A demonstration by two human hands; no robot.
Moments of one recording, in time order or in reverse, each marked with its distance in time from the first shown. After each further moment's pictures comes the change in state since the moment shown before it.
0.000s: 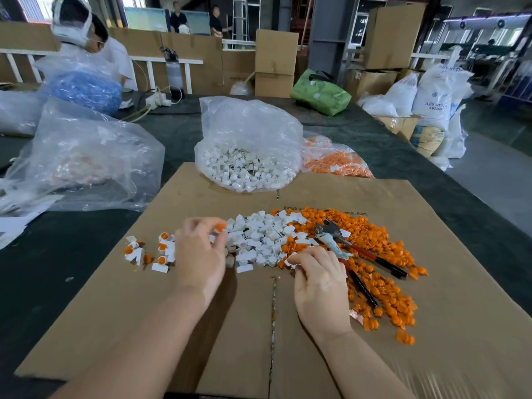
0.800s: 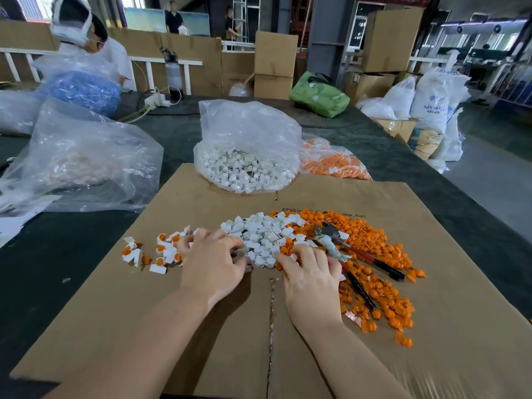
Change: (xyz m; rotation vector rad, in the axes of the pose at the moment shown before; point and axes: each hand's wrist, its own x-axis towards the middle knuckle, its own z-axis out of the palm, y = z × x) left_hand -0.002 -0.003 0.009 0.541 -0.226 0.203; right_hand 0.002 -0.003 0.010 -0.370 -0.097 -0.092
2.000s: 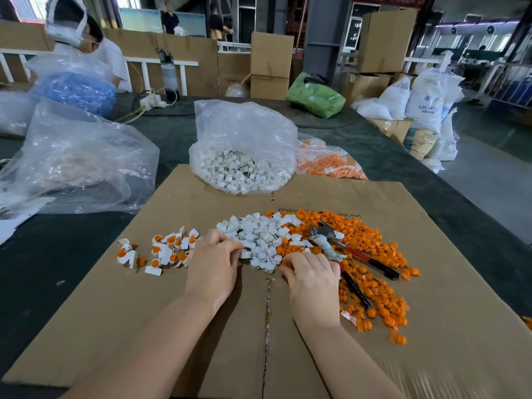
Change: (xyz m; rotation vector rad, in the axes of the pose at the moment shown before) left_hand -0.003 0.004 0.012 -0.224 0.042 0.023; right_hand -0.001 0.002 -0.004 0.201 0.007 0.155
